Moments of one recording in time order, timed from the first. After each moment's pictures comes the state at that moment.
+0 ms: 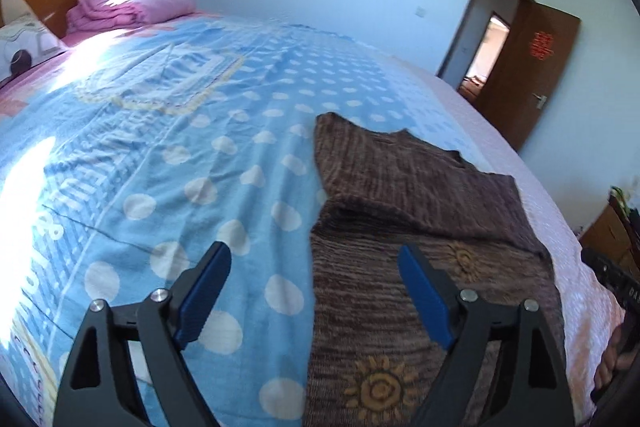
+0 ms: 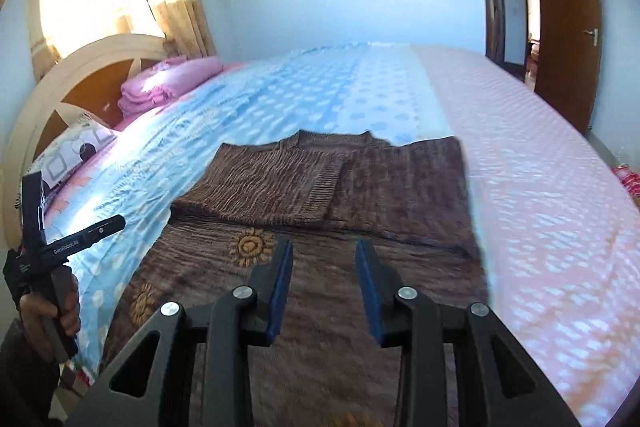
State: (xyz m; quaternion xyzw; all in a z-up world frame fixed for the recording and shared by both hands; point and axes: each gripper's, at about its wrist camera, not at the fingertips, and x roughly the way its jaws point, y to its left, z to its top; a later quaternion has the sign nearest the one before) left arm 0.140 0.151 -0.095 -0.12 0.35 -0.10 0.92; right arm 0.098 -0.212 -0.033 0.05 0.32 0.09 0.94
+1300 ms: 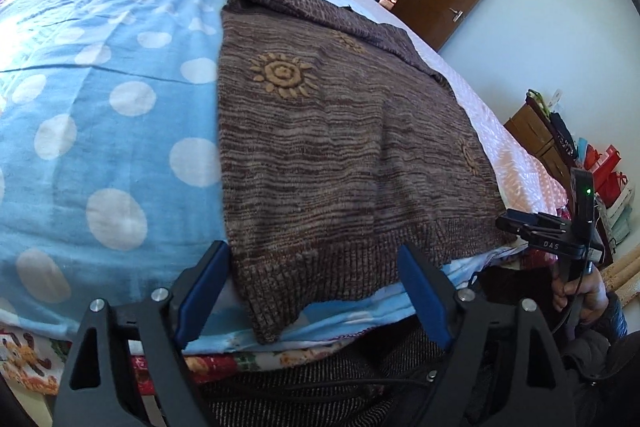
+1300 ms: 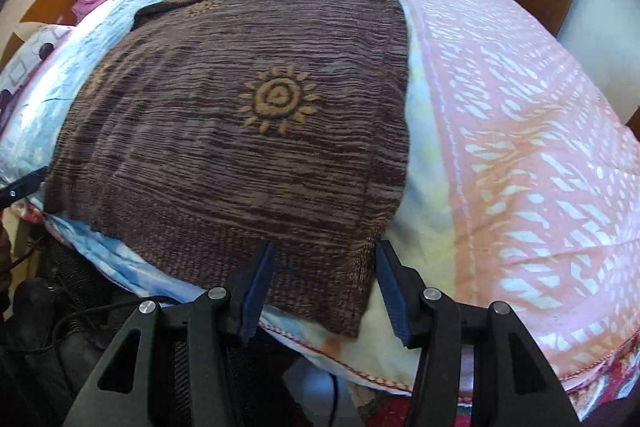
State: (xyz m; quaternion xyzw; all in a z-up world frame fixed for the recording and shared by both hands) left arm -0.008 0.131 -0.159 -0.12 0.47 -0.26 0.84; right arm -0.041 -0.227 -0.153 -0.01 0.51 0.01 0.86
